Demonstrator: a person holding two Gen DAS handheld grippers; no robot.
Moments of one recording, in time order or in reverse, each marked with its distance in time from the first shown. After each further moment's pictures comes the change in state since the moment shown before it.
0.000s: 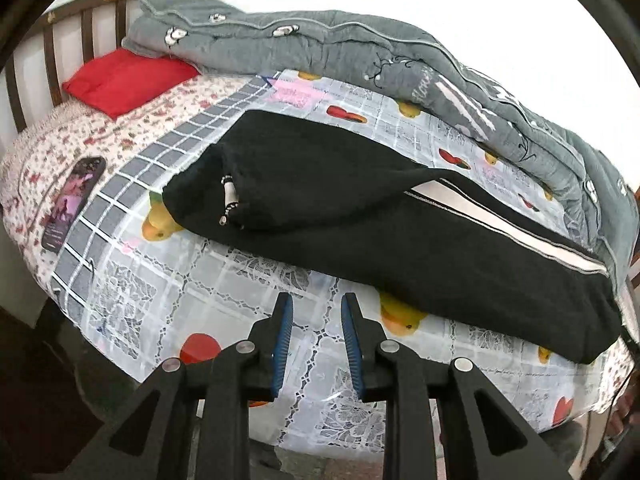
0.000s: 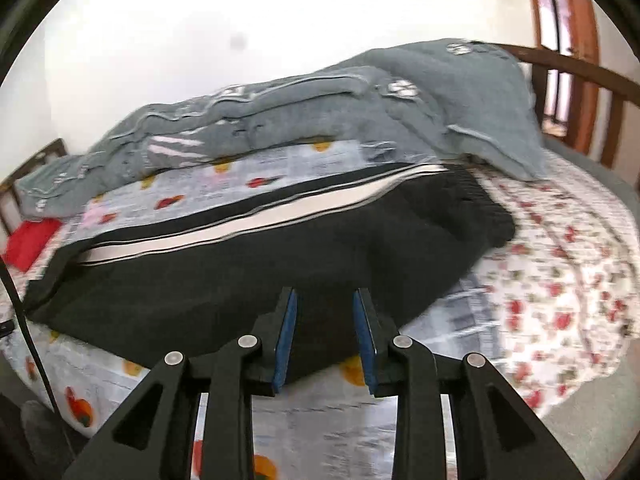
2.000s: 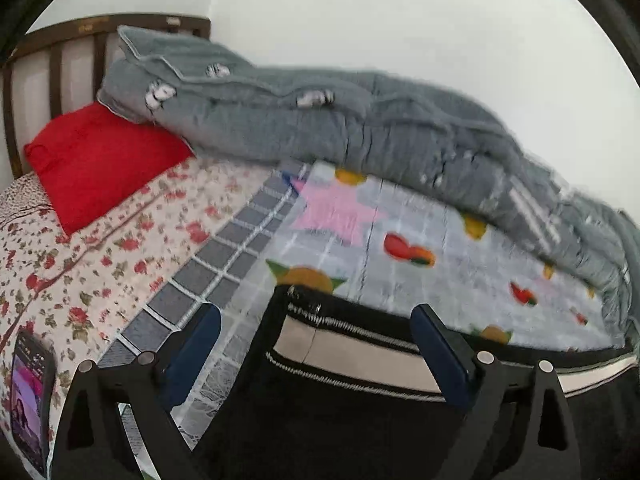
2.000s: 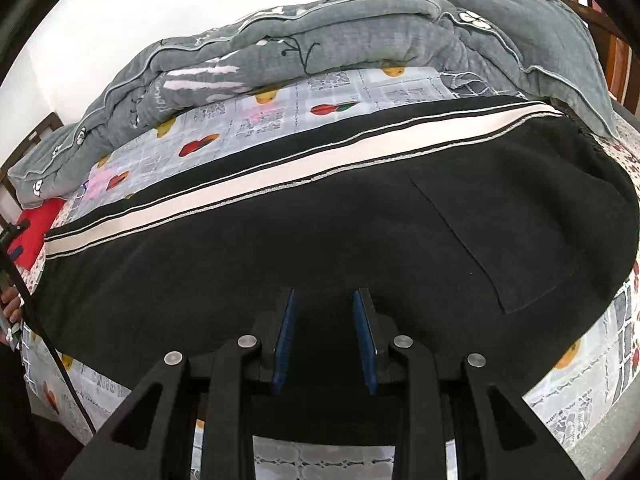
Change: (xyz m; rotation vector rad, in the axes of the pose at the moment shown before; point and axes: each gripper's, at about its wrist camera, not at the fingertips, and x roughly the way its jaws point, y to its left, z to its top) left arm 0.129 0.049 0.186 0.026 -0.196 0.007; right arm 0.098 0.111 -0.008 0.041 0.213 -0.008
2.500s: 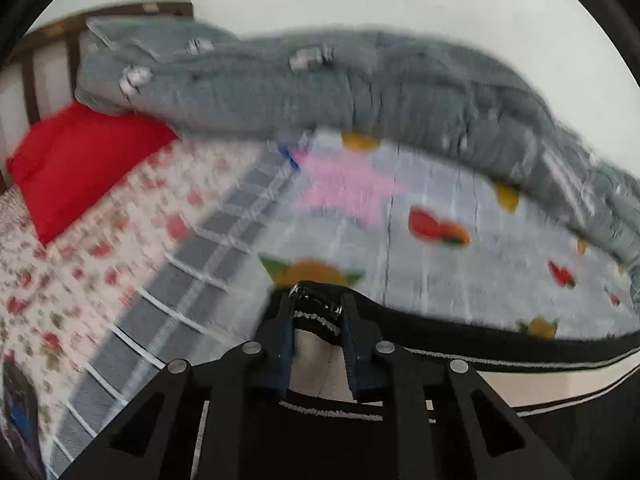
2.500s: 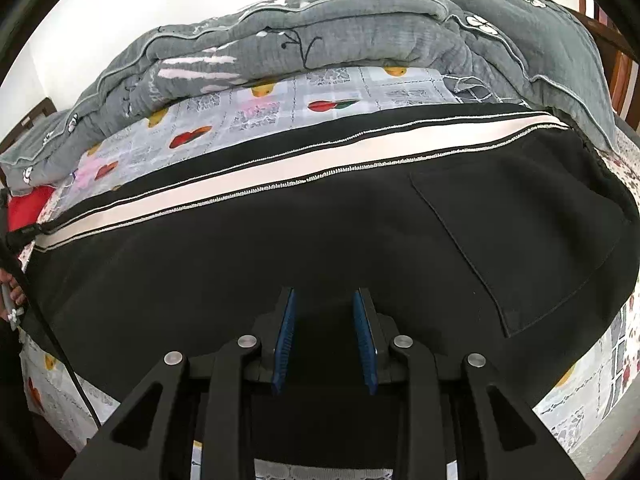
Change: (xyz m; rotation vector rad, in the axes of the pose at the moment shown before) left arm 0.048 0.000 0.010 0.038 0.029 0.067; right arm 0.011 0.004 0.009 -0.039 0.014 -0.046
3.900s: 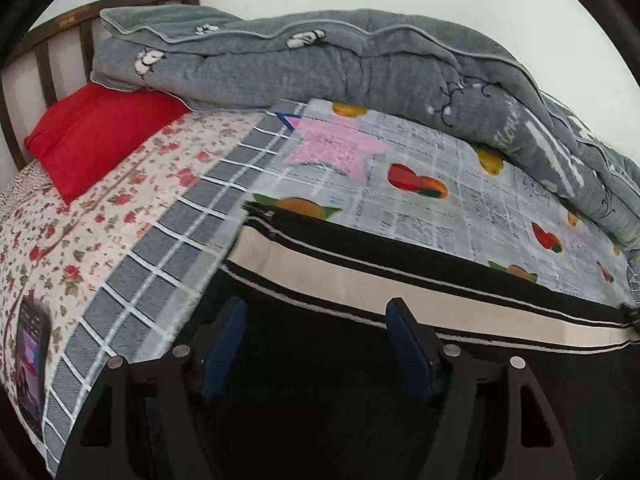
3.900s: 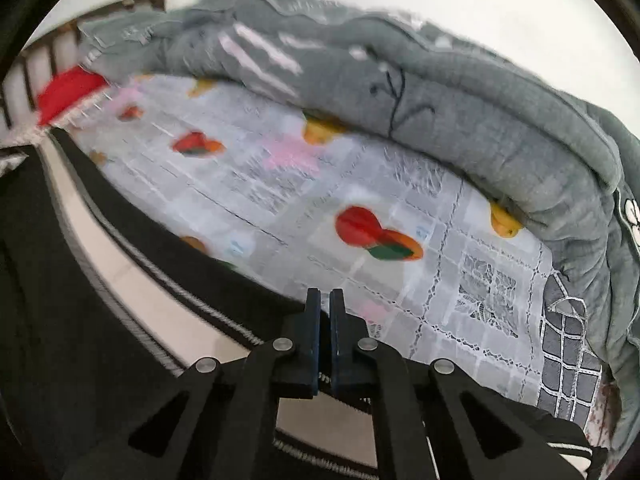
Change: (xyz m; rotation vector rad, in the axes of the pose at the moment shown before) left arm -0.031 -0.034 -0.043 0.006 0.125 0.017; right arm 0.159 0.007 0.159 -0.647 0.015 0.052
